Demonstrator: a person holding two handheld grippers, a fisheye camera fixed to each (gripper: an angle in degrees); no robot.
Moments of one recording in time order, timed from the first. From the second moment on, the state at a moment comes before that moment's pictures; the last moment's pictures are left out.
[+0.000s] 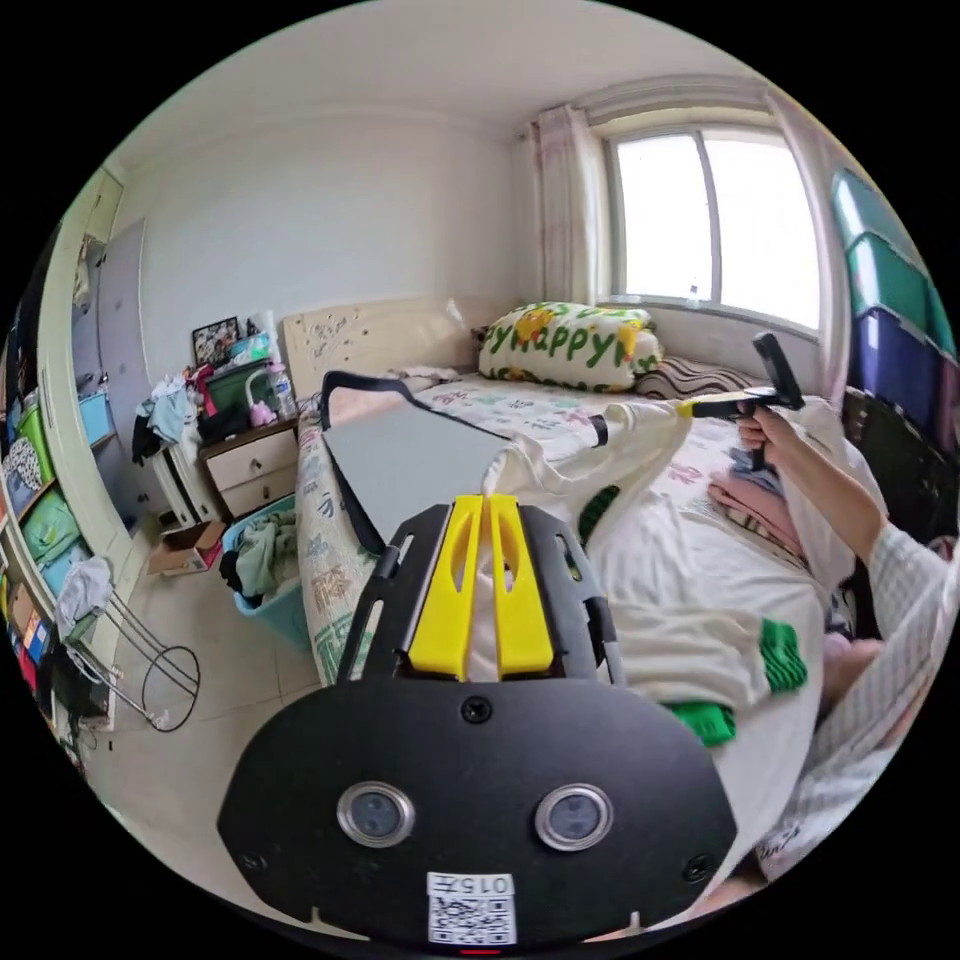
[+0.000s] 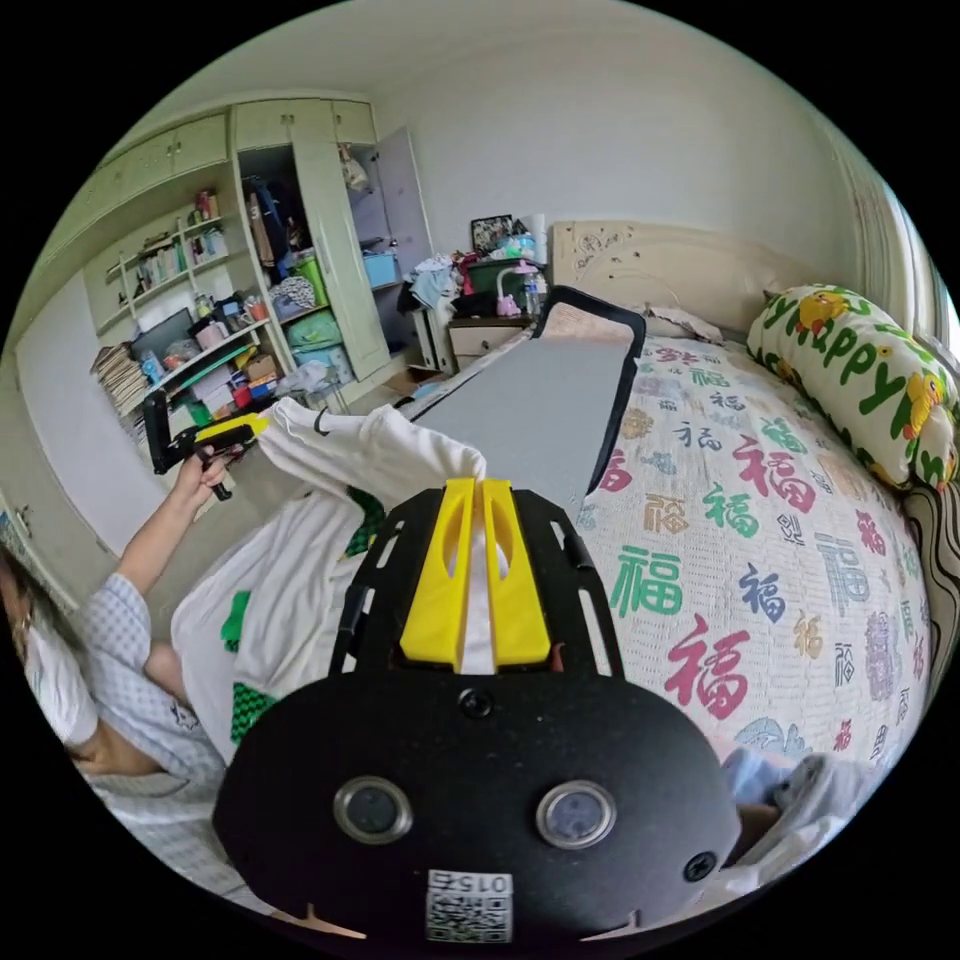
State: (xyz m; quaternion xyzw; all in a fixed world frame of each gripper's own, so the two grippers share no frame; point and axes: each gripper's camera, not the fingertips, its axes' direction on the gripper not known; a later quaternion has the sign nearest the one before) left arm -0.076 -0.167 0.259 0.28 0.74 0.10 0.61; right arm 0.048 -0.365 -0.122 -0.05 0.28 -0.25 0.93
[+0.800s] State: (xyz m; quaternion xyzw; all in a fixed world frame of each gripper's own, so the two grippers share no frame) left arm -0.163 0.164 0.233 0.34 0.69 0.40 0.49; right arm 0.023 -0.002 -0.287 -0.14 0.16 -0.22 0.95
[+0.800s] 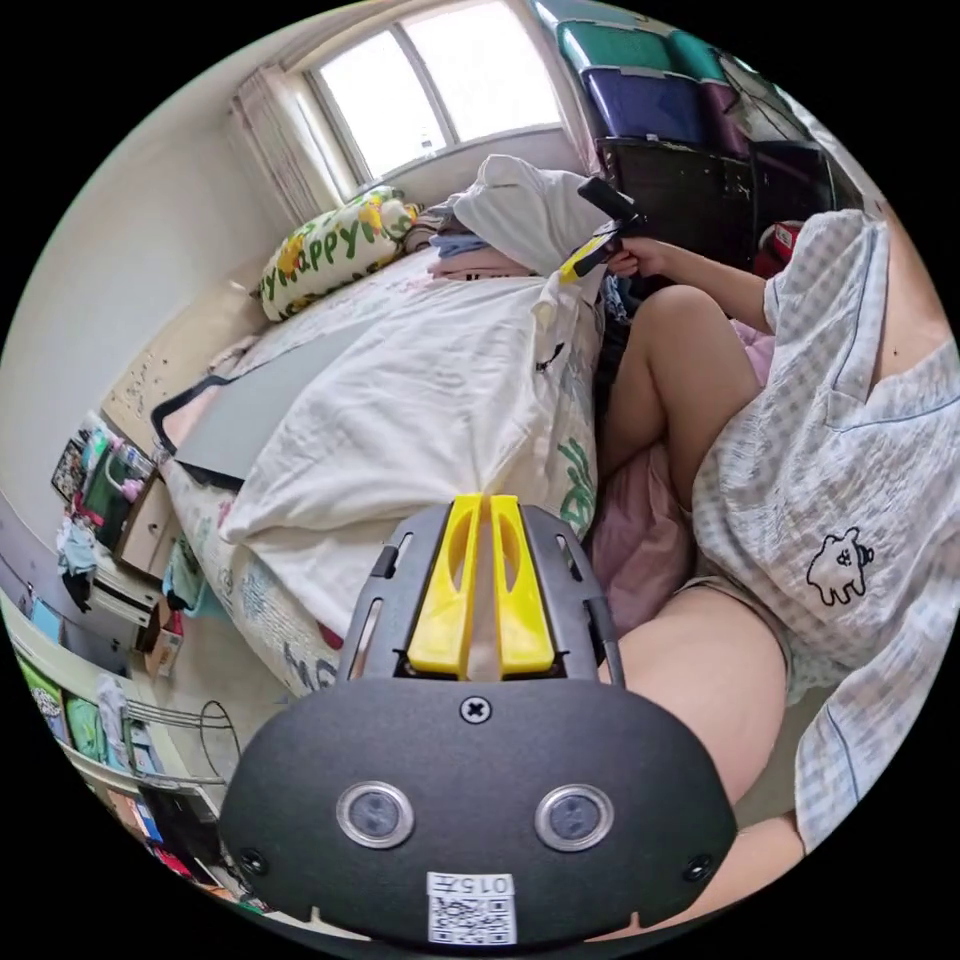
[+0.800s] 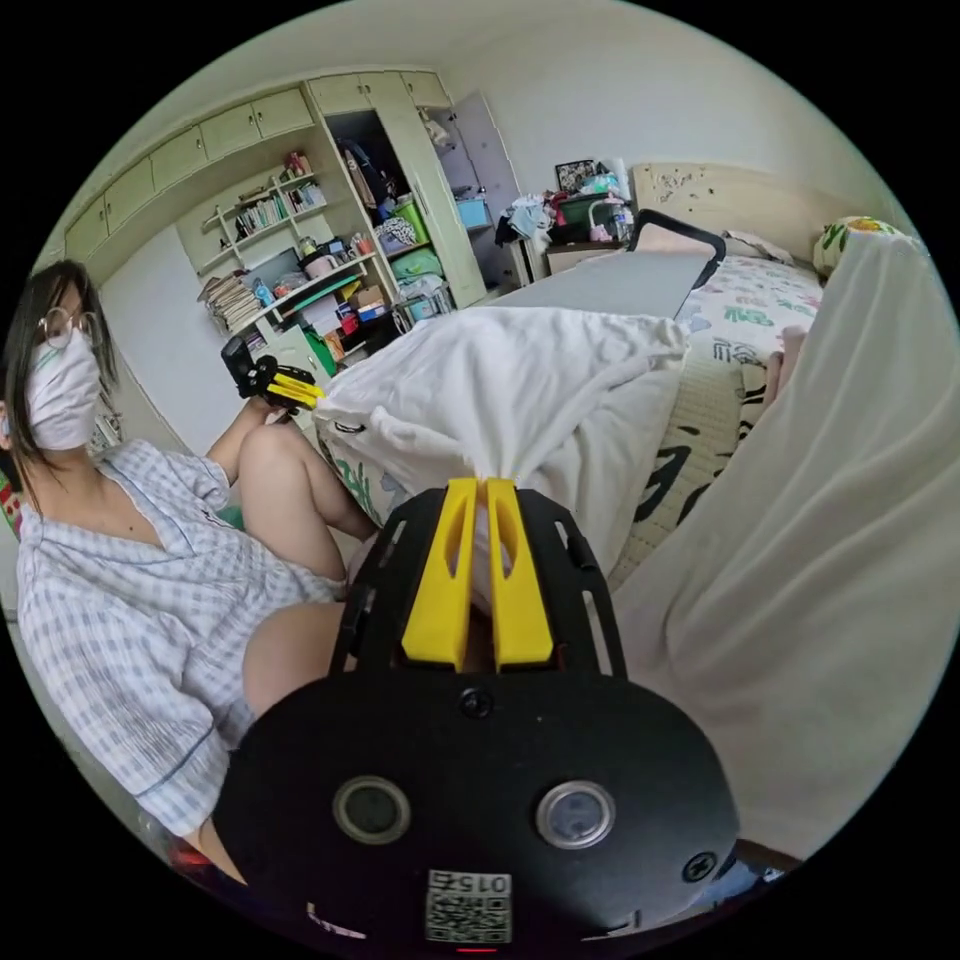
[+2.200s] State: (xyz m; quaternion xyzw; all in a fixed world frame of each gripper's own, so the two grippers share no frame) left arm -0.038 -0.088 0.518 -0.01 0.78 -0.01 0.63; right arm 0.079 -0.175 -0.276 0.01 0.37 -0.04 0.93
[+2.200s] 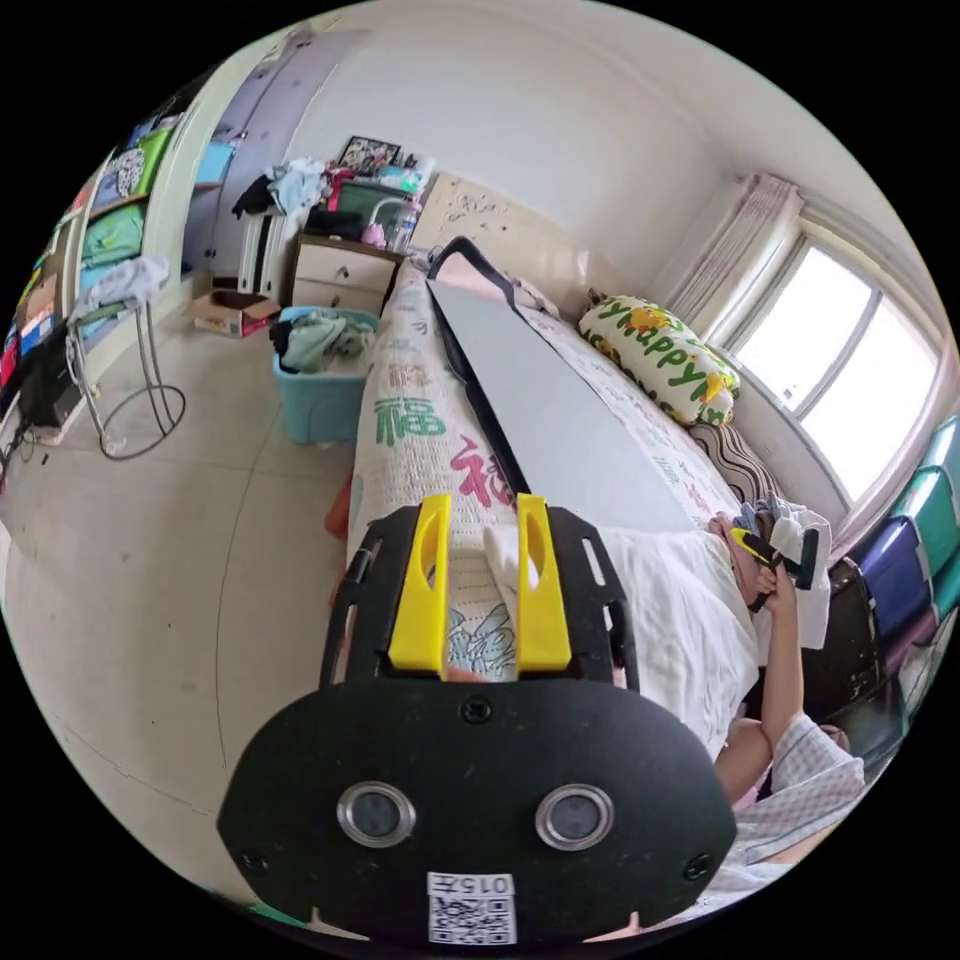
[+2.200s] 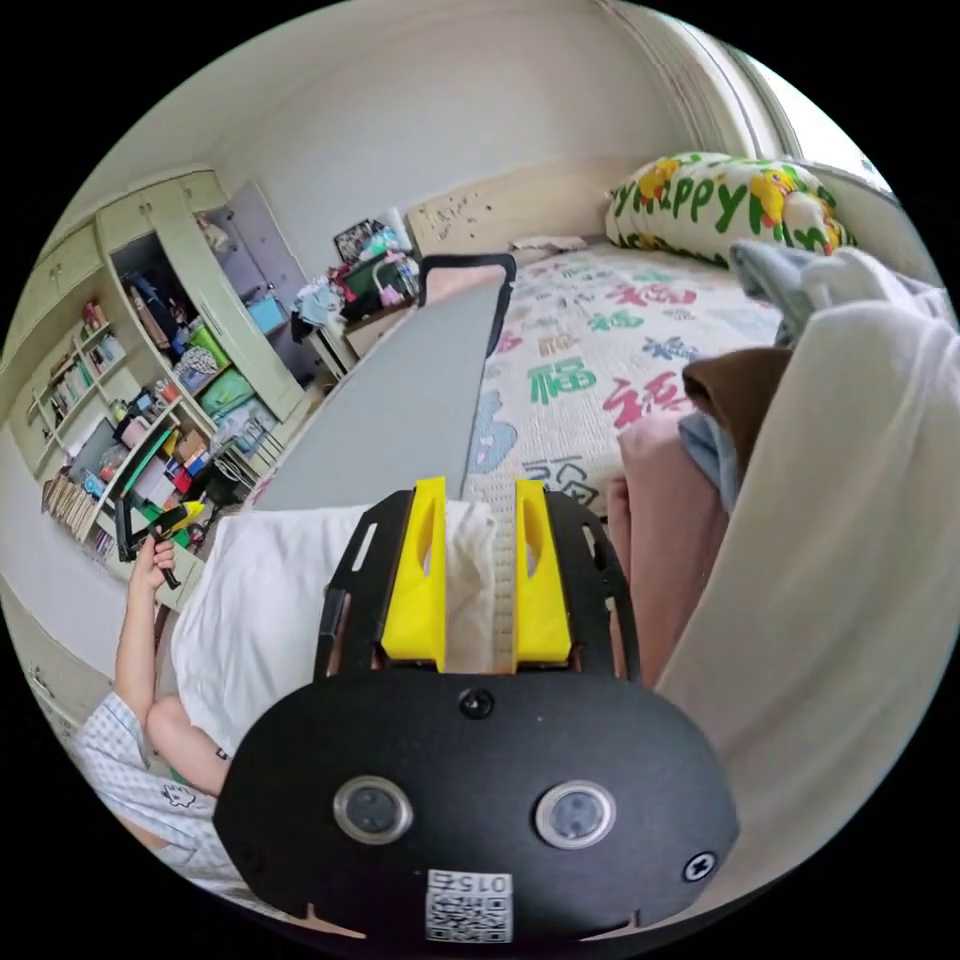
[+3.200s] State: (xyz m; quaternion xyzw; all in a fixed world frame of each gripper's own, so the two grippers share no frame) left arm 0.037 -0.145 0.482 -0.02 0.74 0.05 0.67; right arm 0.082 -0.193 -0.130 -0.07 0.47 -0.05 0.88
